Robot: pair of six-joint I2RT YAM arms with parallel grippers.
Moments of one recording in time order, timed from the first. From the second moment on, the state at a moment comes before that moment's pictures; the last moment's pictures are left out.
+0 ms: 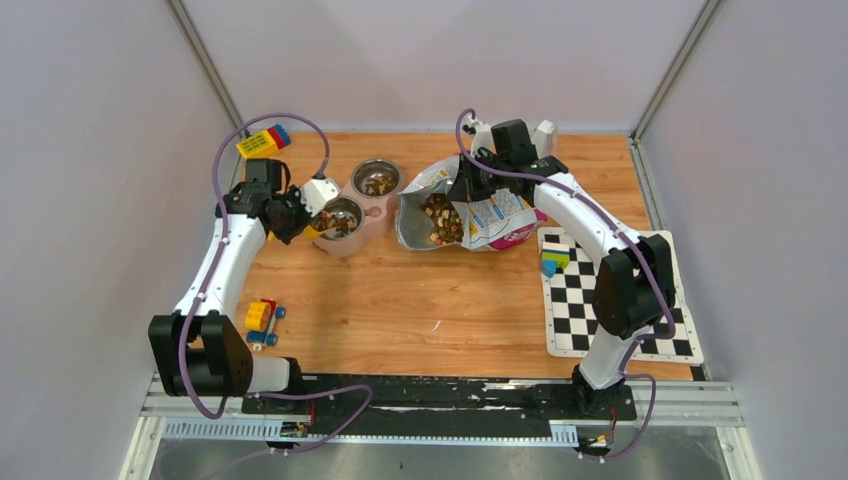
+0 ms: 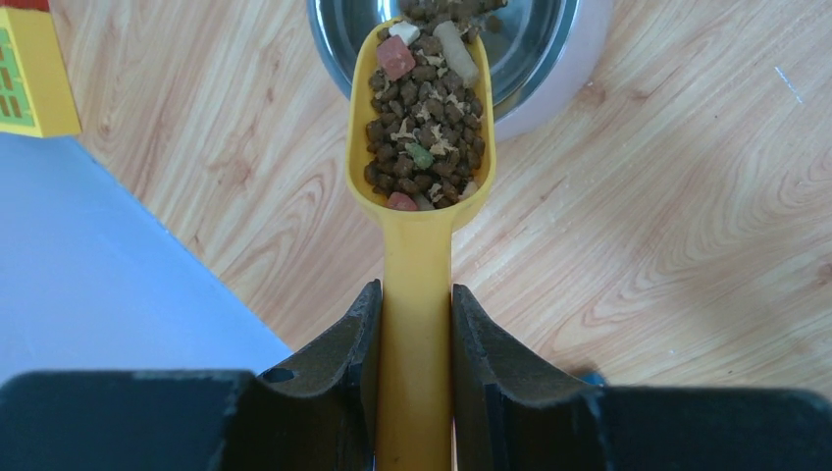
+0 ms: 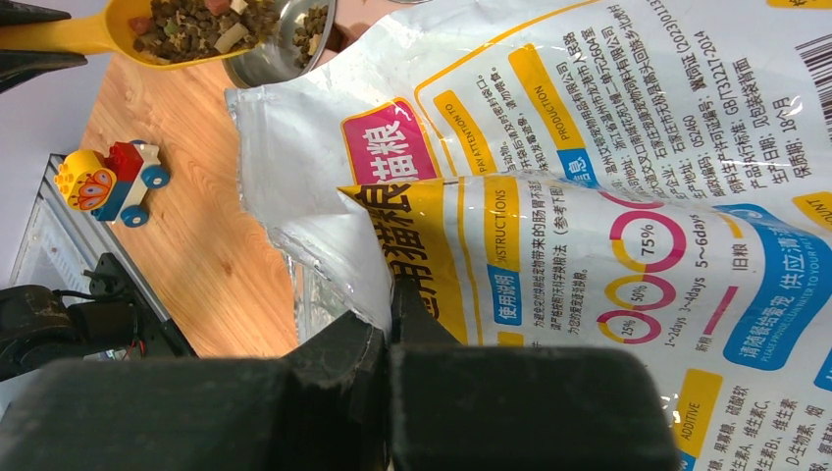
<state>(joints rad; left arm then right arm) 0.01 1.34 1.15 -0.81 0.19 0.90 0.42 1.77 1.53 -0.46 -0.49 0.22</state>
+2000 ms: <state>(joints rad) -0.48 1.21 1.12 -0.74 -0.48 1.20 0.43 1.76 1.53 -0.46 -0.48 0.21</state>
